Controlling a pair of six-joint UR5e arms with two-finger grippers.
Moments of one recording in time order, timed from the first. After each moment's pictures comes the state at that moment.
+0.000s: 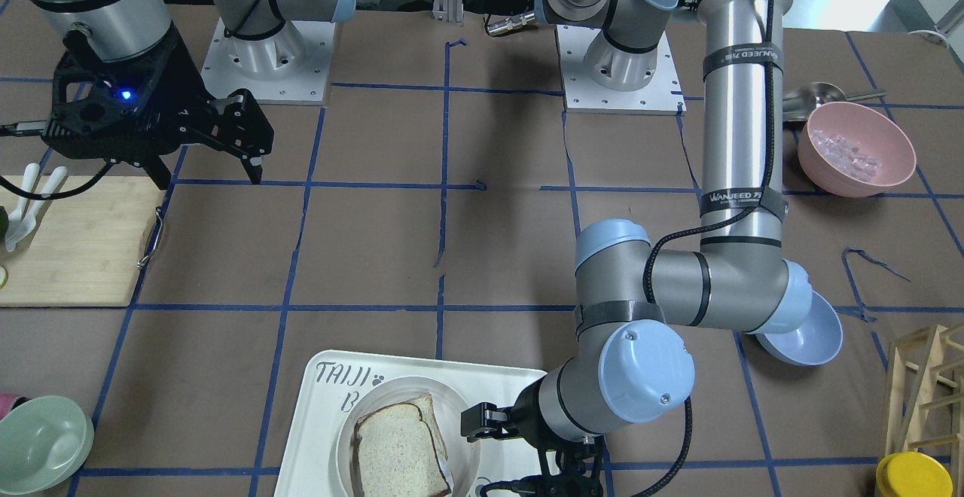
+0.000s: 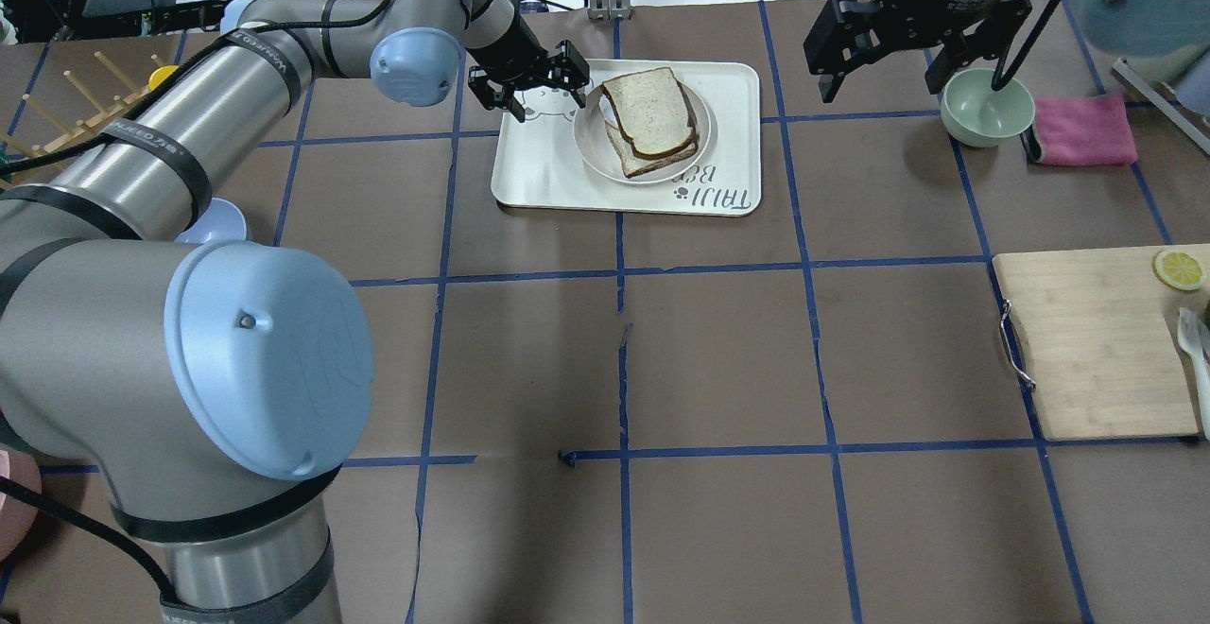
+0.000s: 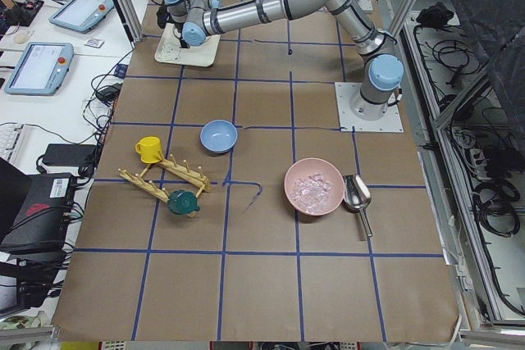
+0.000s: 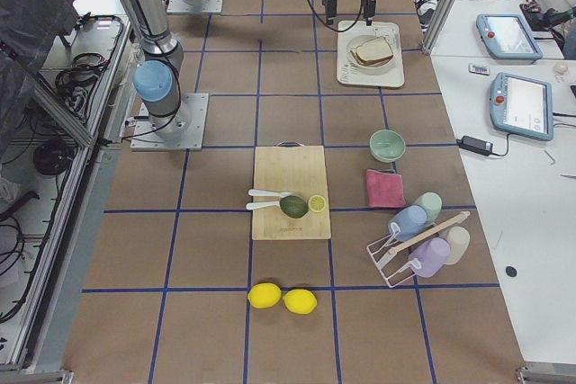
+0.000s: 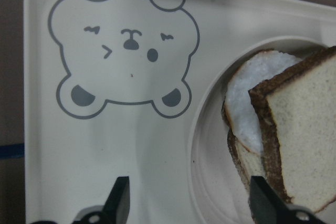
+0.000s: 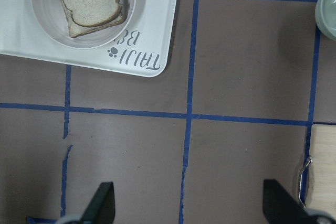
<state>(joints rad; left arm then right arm) -1.67 -2.34 -1.15 -1.15 1.27 -0.08 1.57 -1.50 1.48 -1.65 -1.53 -0.07</state>
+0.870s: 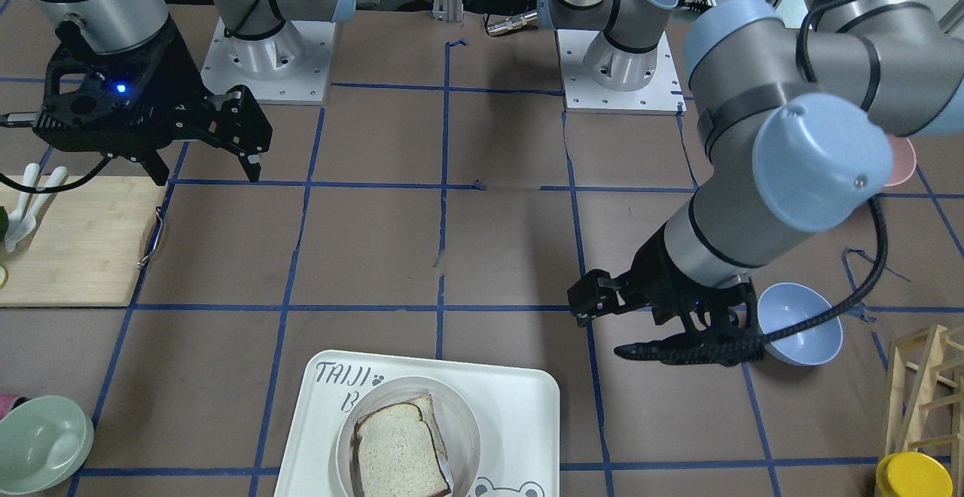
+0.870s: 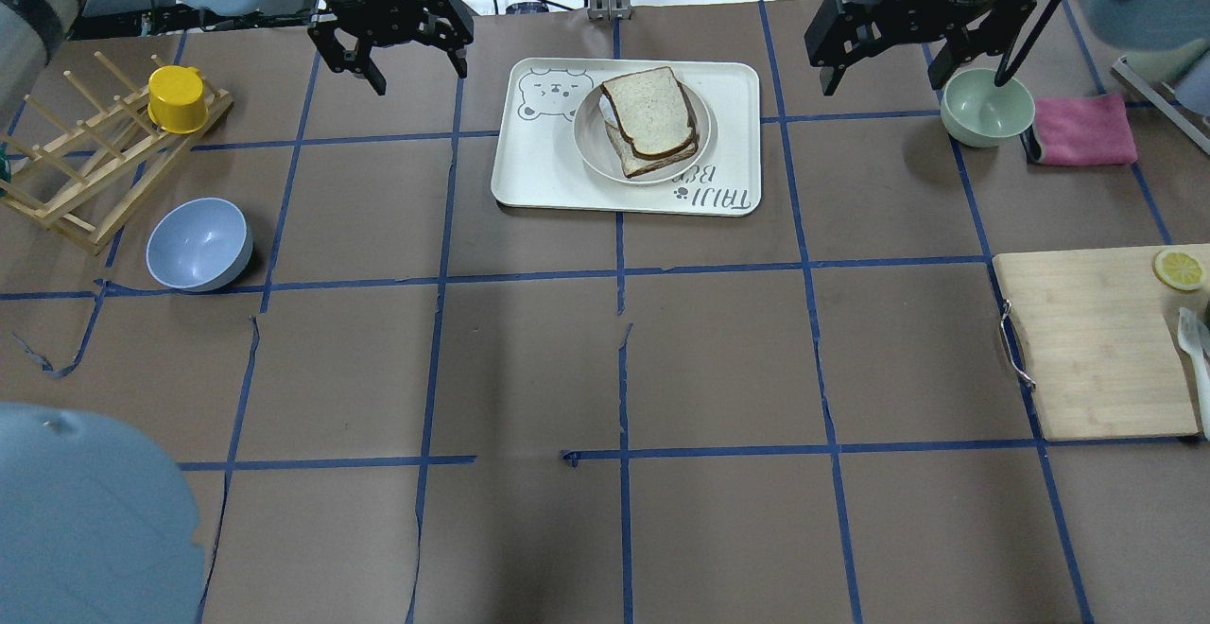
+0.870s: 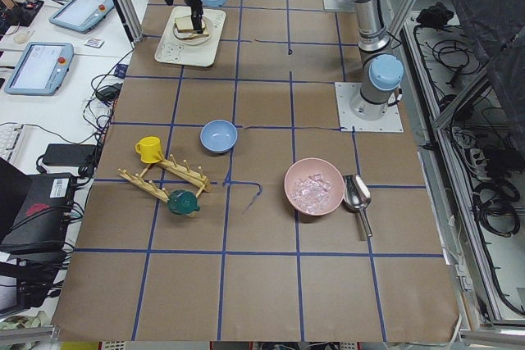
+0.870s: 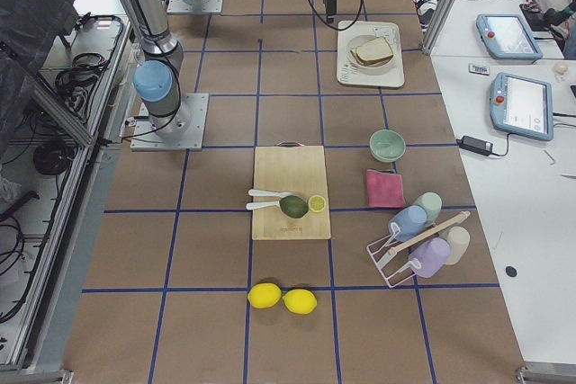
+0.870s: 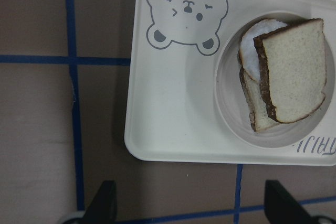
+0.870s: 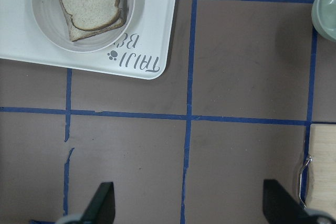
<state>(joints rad) -1.57 -1.96 -1.26 -1.50 1.45 -0.08 1.57 -1.51 1.46 -1.64 -1.53 -0.02</state>
